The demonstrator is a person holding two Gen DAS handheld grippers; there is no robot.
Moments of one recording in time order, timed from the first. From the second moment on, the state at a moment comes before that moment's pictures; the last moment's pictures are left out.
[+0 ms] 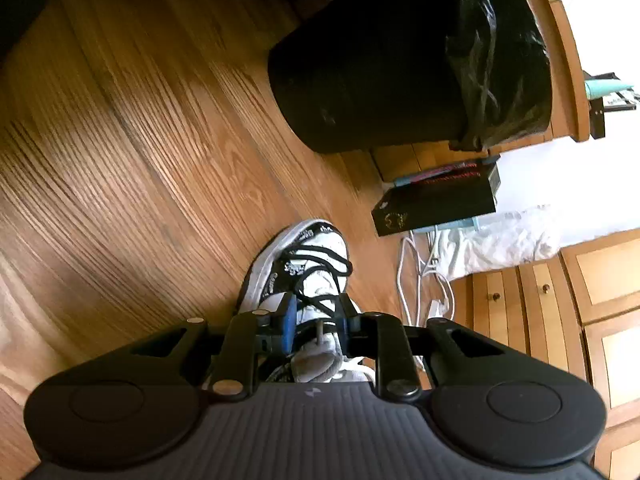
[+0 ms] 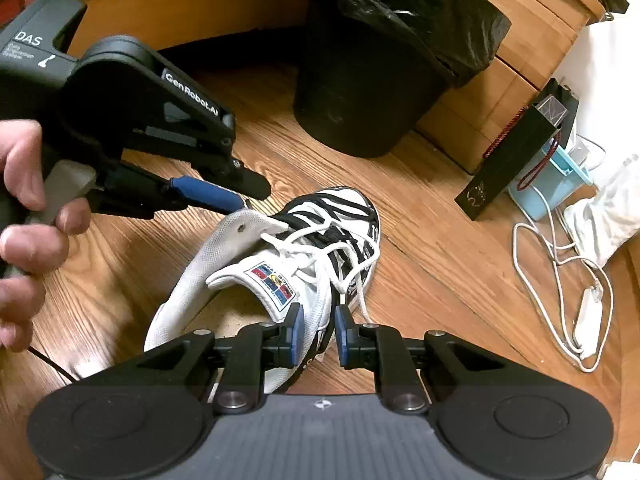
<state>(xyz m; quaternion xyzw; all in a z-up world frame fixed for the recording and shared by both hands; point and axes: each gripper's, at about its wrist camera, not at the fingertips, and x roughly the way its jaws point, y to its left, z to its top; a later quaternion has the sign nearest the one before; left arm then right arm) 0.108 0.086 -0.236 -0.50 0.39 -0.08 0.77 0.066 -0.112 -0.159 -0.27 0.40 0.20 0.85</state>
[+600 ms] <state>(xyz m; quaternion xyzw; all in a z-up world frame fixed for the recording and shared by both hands) 0.106 0.089 -0.225 -0.46 0.38 -0.06 0.80 0.073 -0.123 -0.160 -0.24 0.42 0.21 0.85</state>
